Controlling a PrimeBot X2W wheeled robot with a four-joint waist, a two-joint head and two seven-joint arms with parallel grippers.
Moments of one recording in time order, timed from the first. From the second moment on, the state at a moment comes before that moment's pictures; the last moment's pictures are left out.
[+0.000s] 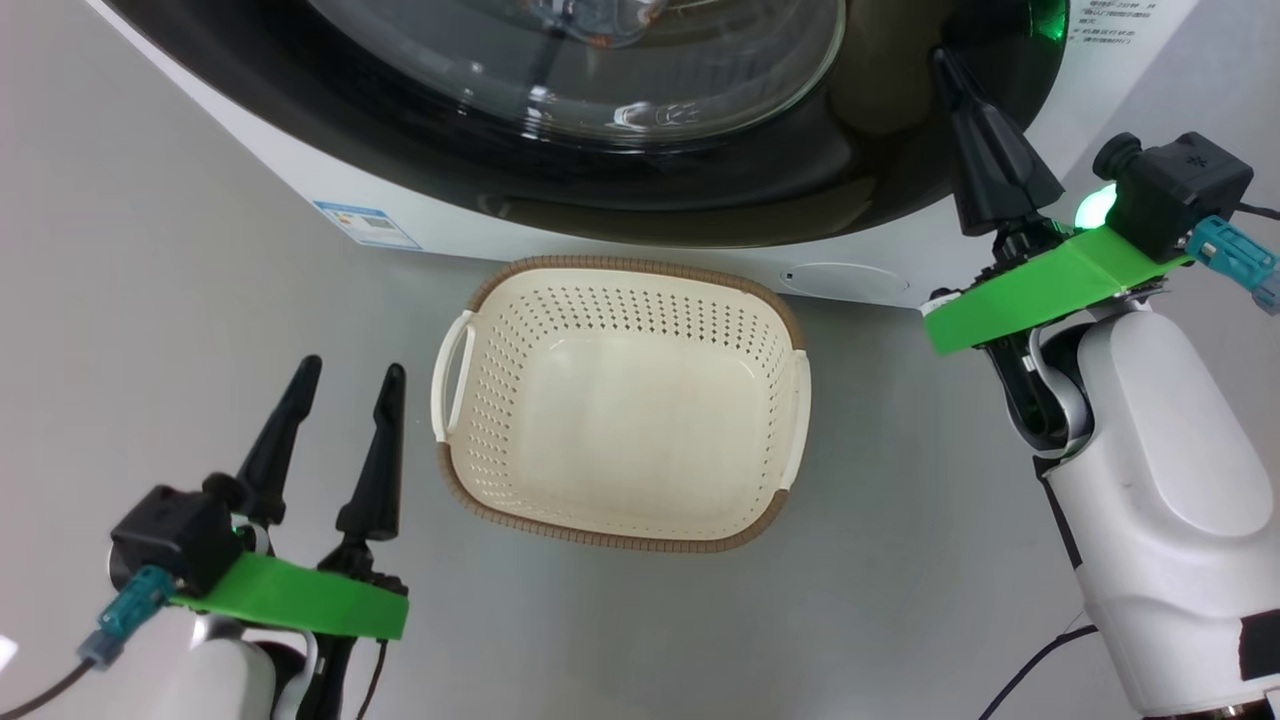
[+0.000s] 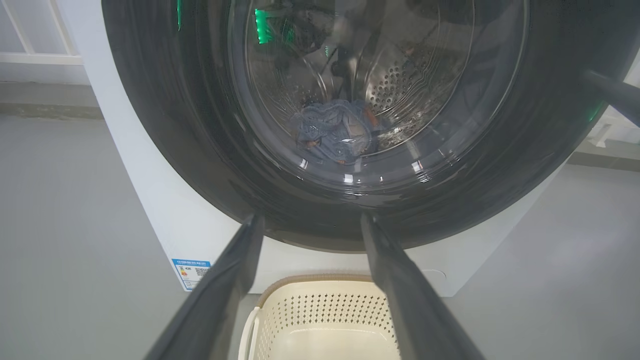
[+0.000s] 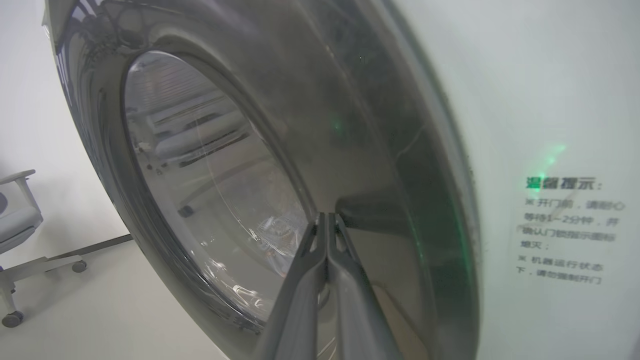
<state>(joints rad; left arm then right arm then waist) -0.24 0.14 -0.17 0.09 -0.39 -0.13 -0.26 -0.74 -0.17 0.23 0.41 0.37 0.13 -0.26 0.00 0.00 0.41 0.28</state>
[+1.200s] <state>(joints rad) -0.16 0.18 -0.14 0.16 -0.39 -0.13 -0.26 -0.42 -0.14 0.26 0.37 0.38 0.13 -0.26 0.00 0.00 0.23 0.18</state>
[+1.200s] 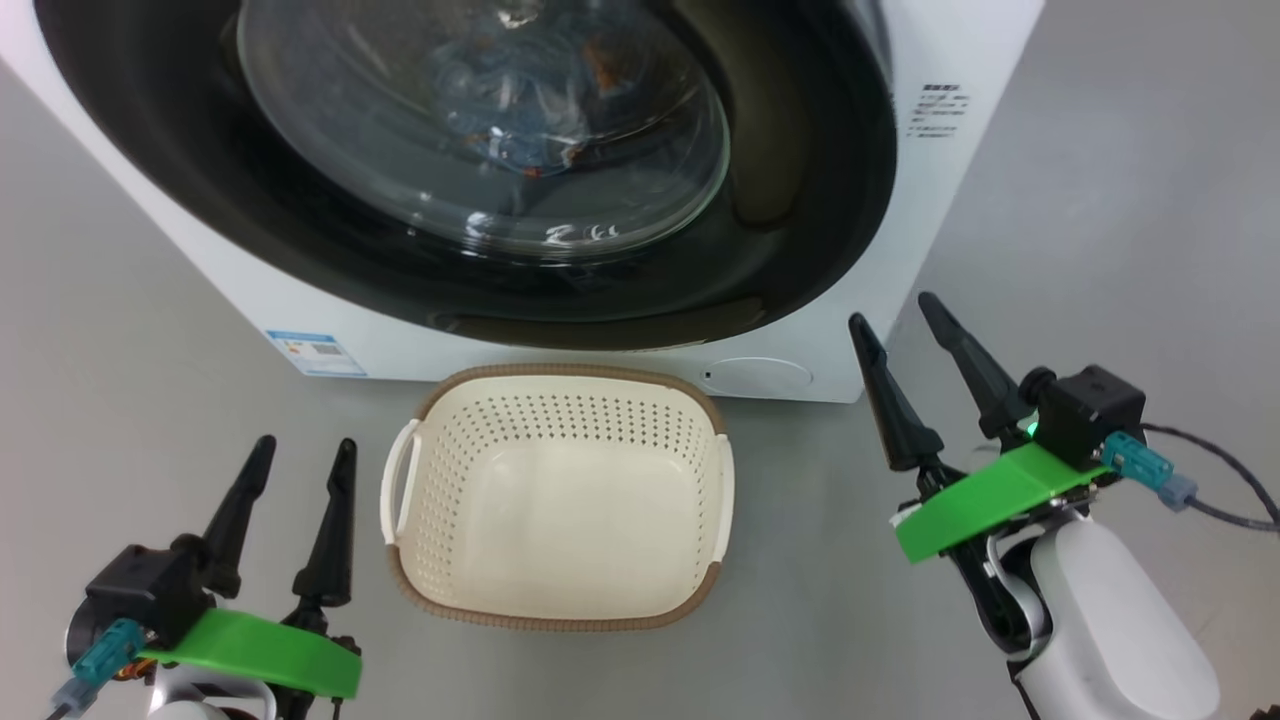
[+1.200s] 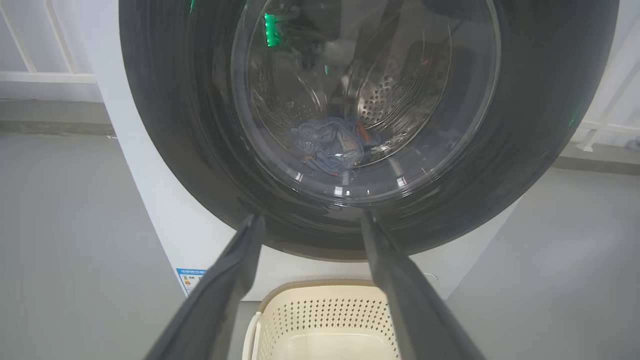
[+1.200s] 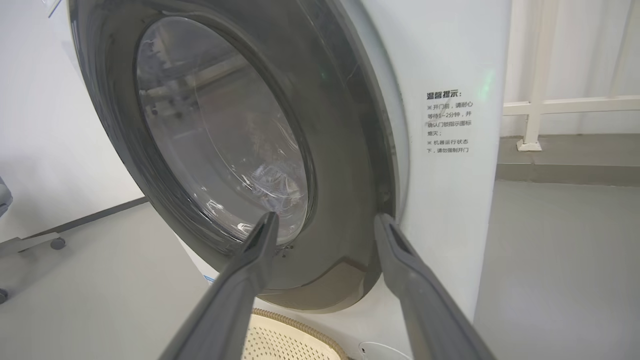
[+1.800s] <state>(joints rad) -0.10 0.21 -0.08 0.18 -0.39 -0.13 -0.26 -0.28 -0.14 0.20 0.35 0.38 0.13 -0.26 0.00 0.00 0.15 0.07</state>
